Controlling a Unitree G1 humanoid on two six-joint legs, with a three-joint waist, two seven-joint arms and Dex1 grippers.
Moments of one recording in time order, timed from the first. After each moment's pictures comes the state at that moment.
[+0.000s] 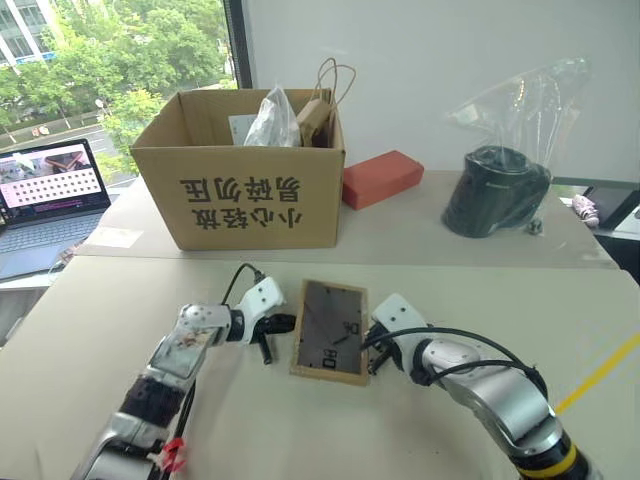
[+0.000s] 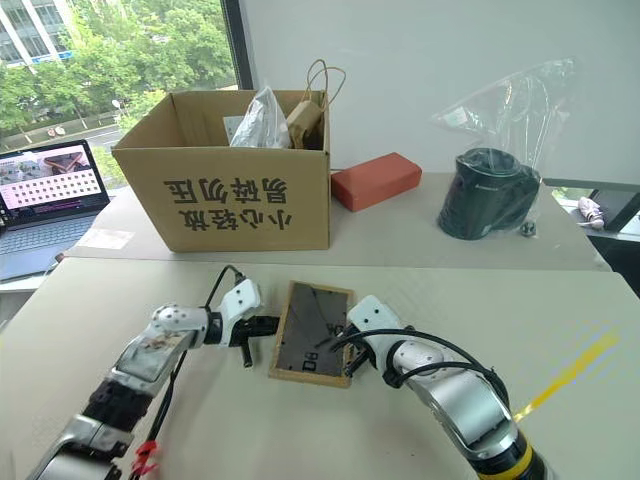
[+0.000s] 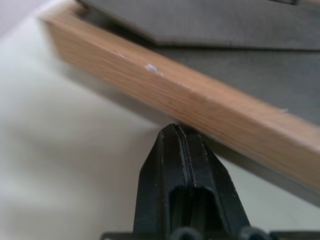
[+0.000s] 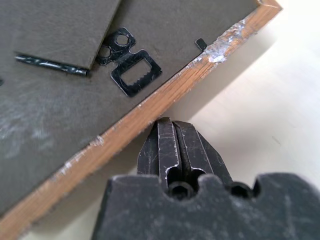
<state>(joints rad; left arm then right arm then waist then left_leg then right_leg) -0.41 0.55 -0.19 0.03 -0.13 0.42 -1.01 -0.35 -0.49 0.37 -0.56 0.26 1.10 0.33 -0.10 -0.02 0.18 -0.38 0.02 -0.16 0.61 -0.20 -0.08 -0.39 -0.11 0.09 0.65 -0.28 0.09</state>
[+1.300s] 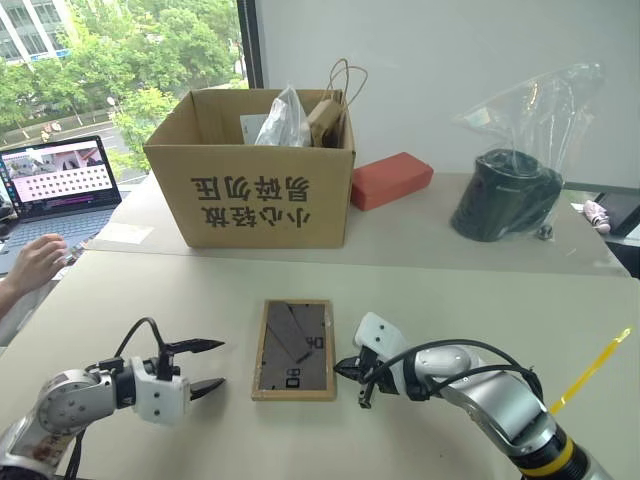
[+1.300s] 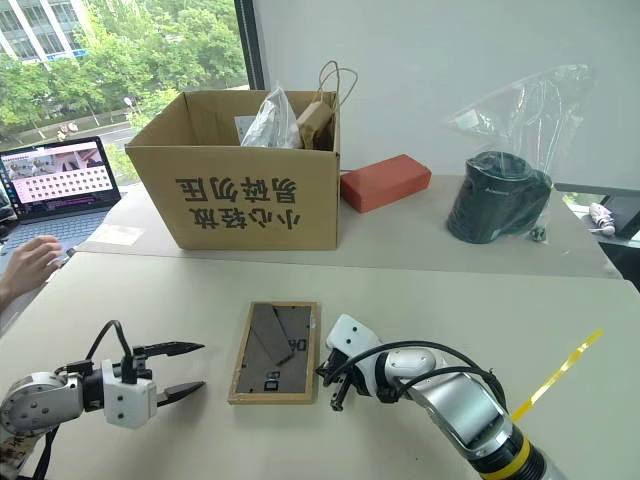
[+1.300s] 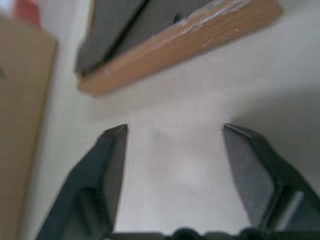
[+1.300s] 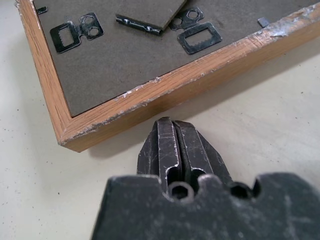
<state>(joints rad) -0.08 0.88 0.08 0.38 0.28 -1.21 -0.71 -0.35 -0.57 0.42 -0.51 0.29 0.94 0.65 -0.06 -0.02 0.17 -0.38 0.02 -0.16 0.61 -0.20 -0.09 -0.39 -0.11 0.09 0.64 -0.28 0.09</state>
